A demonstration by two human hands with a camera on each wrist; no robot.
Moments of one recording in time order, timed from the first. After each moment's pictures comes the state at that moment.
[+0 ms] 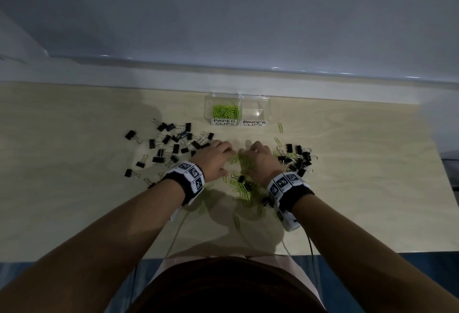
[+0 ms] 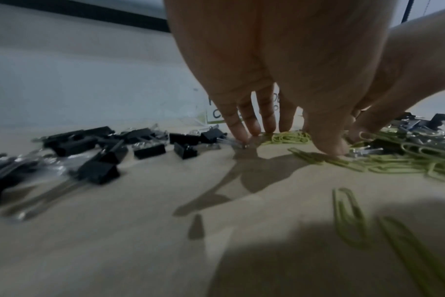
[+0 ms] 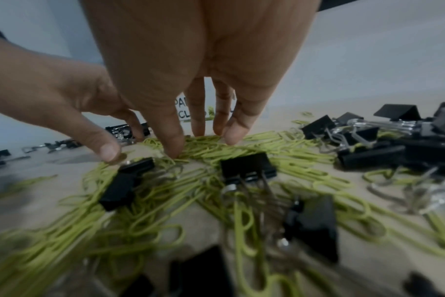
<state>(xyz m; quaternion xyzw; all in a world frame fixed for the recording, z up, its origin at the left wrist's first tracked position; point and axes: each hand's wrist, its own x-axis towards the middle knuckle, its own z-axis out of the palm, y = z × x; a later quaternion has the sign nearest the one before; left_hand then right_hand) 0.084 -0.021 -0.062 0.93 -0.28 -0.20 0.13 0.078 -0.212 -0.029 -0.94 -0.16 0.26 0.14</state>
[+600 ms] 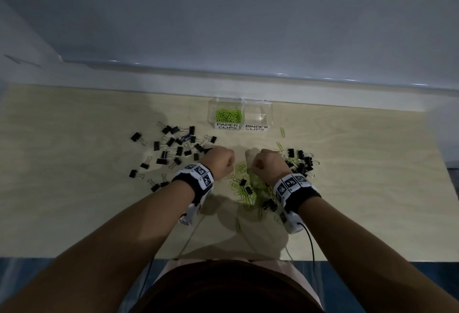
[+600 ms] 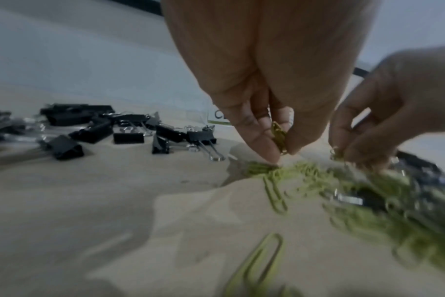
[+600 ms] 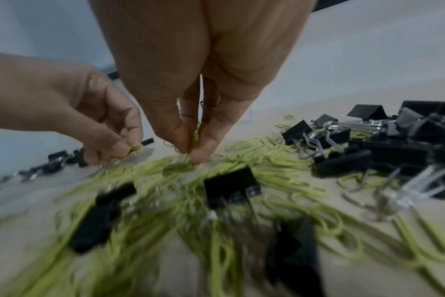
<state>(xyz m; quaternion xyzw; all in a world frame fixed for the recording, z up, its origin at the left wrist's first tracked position) 0.084 -0.039 -0.036 0.93 -0.14 -0.22 0.25 0.088 -0.224 -0.029 -0.95 -0.10 0.22 0.21</state>
